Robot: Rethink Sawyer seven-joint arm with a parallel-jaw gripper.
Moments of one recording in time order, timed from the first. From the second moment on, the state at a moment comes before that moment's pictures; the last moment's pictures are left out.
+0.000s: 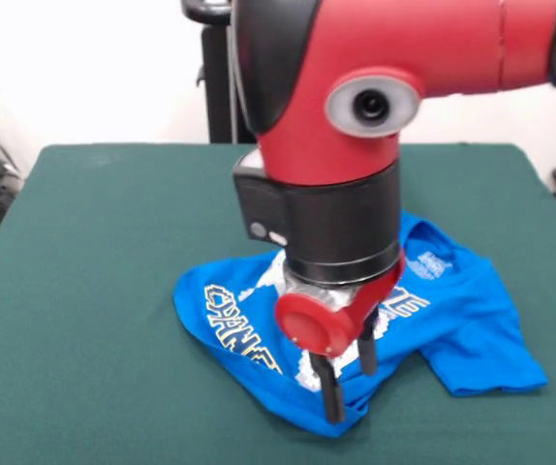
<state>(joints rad) 0.19 0.24 -1.12 0.37 -1.70 -1.07 3.63</state>
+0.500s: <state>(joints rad) 0.21 0.28 -1.13 0.37 -1.72 -1.07 3.63</state>
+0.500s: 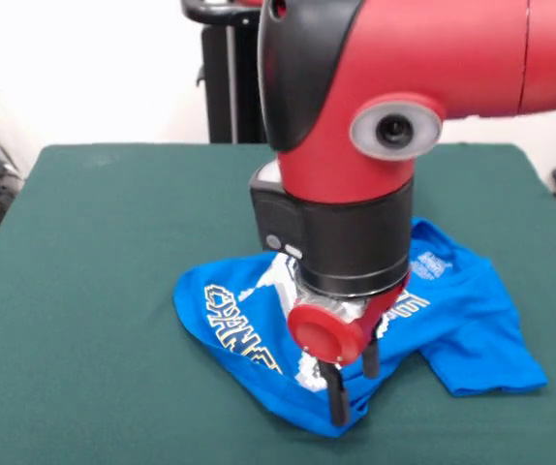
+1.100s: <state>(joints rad) 0.21 0.36 -1.17 0.38 -1.75 -1.07 3.63</state>
